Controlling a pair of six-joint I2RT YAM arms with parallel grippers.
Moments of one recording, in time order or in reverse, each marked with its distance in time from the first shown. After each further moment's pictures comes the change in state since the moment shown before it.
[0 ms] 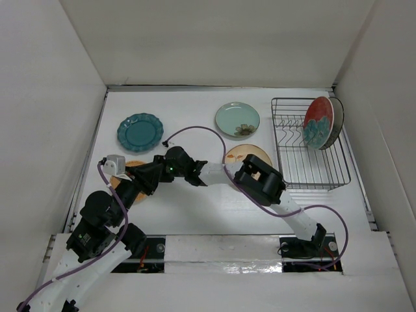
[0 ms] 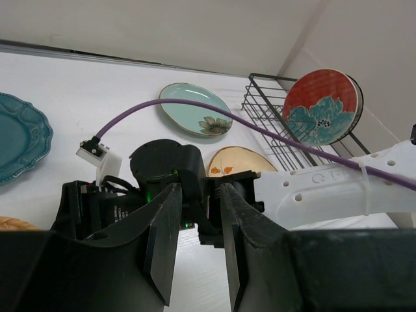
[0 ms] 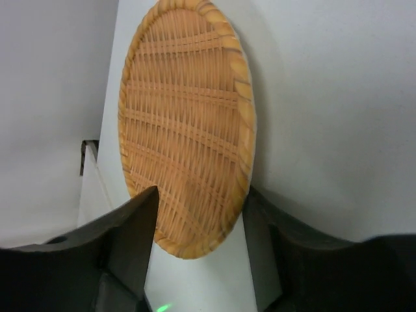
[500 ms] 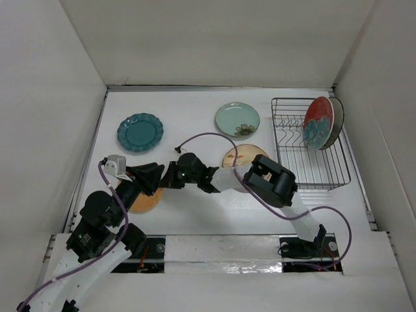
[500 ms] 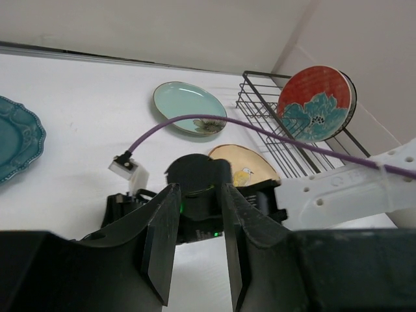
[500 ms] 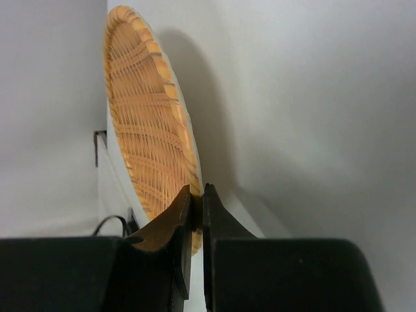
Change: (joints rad) left arm 0.000 -0.001 0.000 0.003 0.025 0.001; right arm 0.000 -0.097 -0.245 0.152 0.032 0.138
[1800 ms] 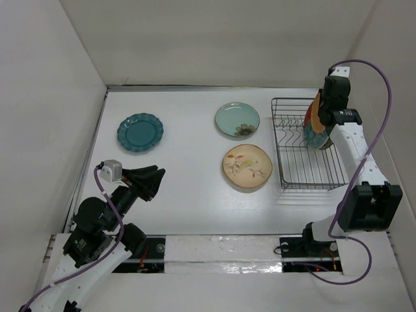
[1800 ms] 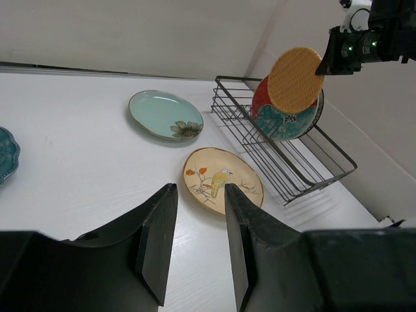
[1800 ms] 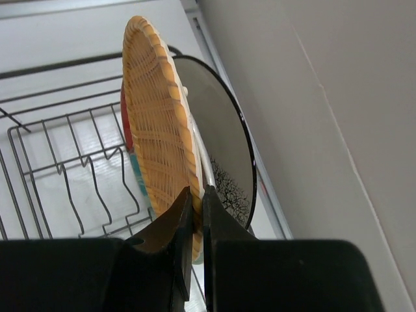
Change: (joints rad) left arm 0.000 -0.063 0.000 0.001 0.086 0.004; right arm -1.044 -0.846 -0.016 -0.902 0.706 -1.152
